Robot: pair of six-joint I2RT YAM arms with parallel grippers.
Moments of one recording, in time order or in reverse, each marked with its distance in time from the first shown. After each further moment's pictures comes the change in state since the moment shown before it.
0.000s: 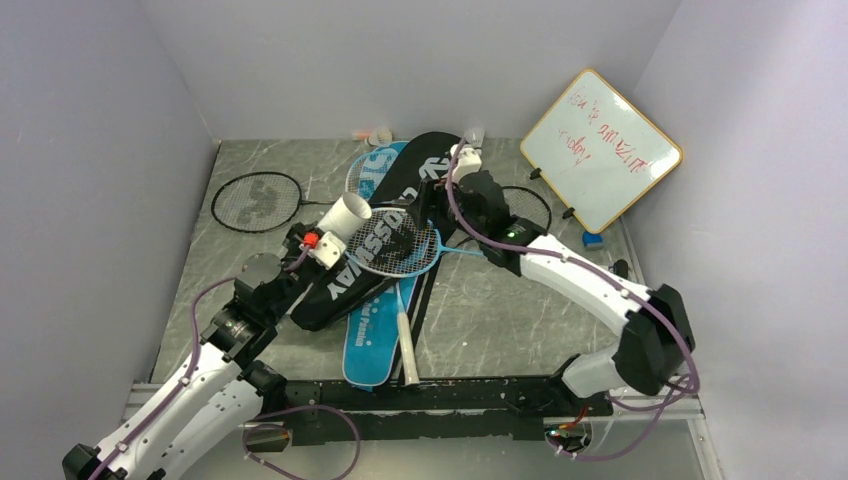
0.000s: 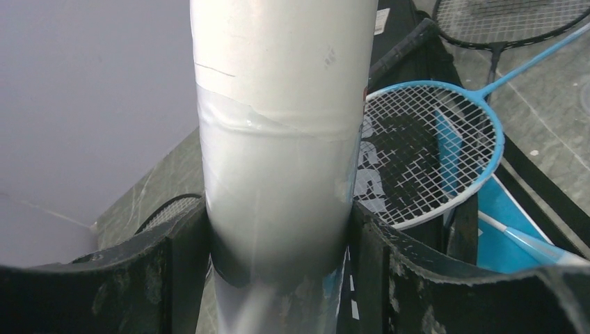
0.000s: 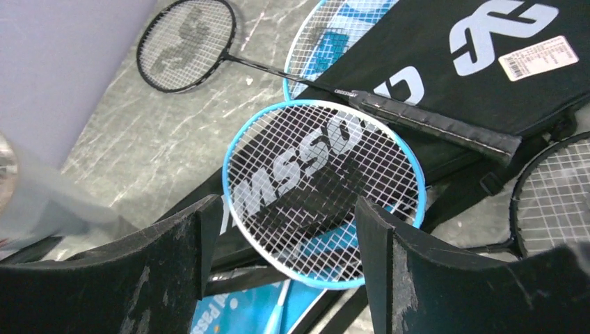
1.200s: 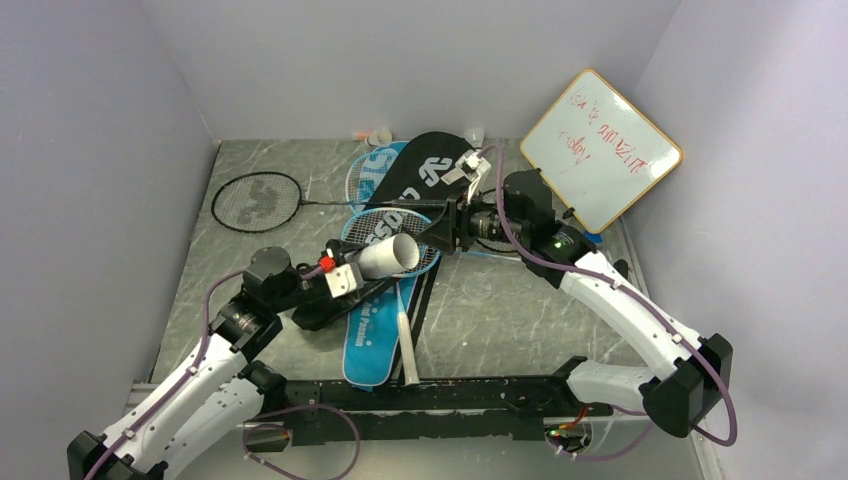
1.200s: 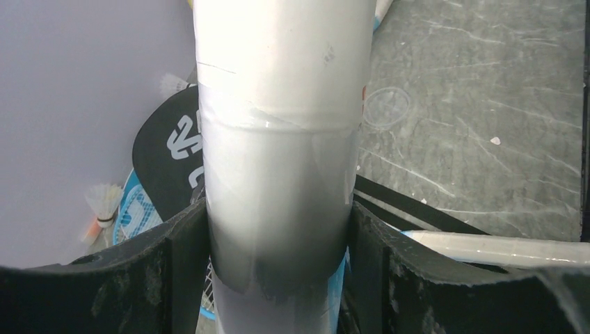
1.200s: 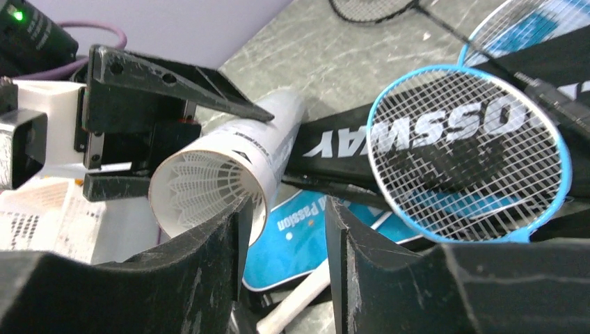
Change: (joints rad) left arm 0.003 0.069 0.005 0.015 0.578 0.083; right arm -0.085 -0.212 -0.034 -0.079 -0.615 -0.079
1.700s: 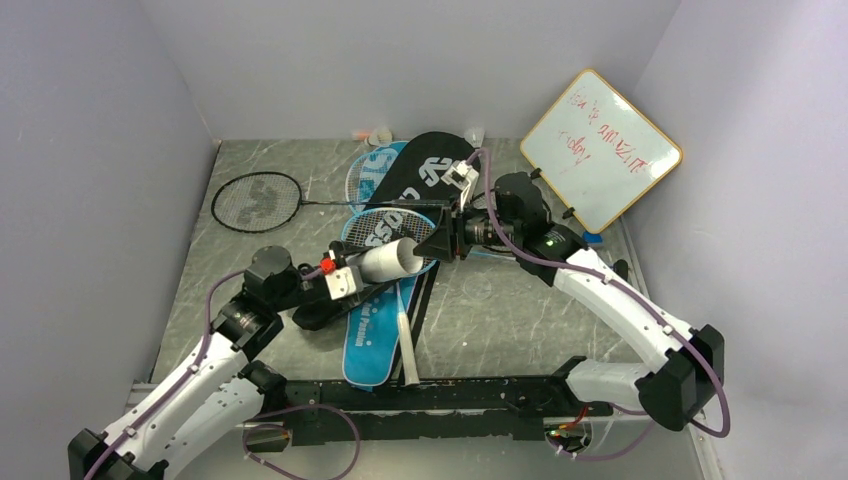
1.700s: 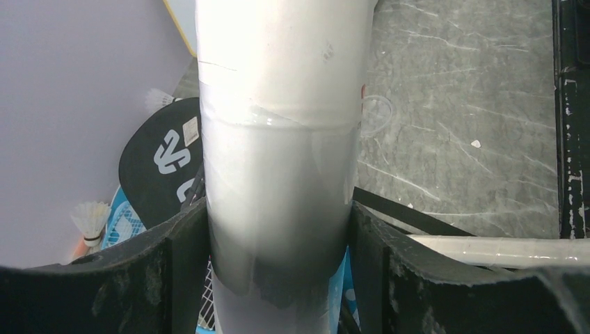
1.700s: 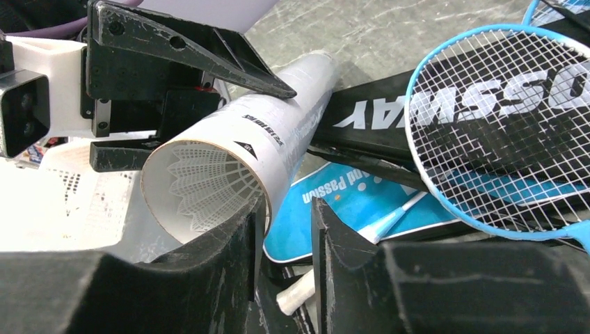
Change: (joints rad) left arm 0.000 0.006 0.000 0.012 0.072 0.003; right arm 0.000 0.034 -0.016 -0.050 -0.134 0.004
